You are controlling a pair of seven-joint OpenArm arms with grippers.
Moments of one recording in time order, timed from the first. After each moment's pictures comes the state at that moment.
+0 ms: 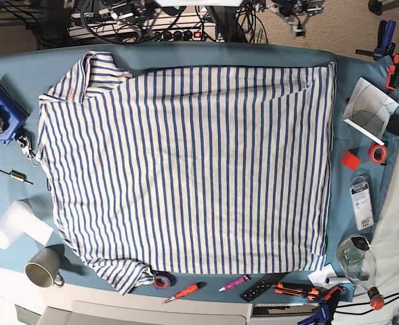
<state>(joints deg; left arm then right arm) 7.9 -4.9 -10.3 15.3 -3.3 -13.7 7.3 -5.9 9.0 -8.5 17.8 -3.1 10.5 -11.8</state>
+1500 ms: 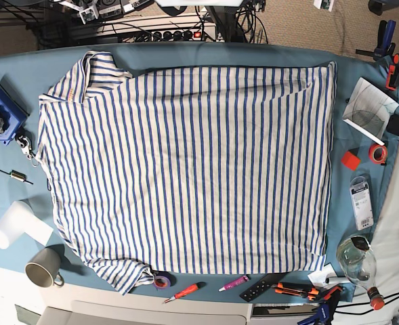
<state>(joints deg) 53.9 -8.5 -10.1 87.4 -11.8 -22.7 15.1 -57.6 21.6 9.2 97.4 1.8 10.5 -21.7</state>
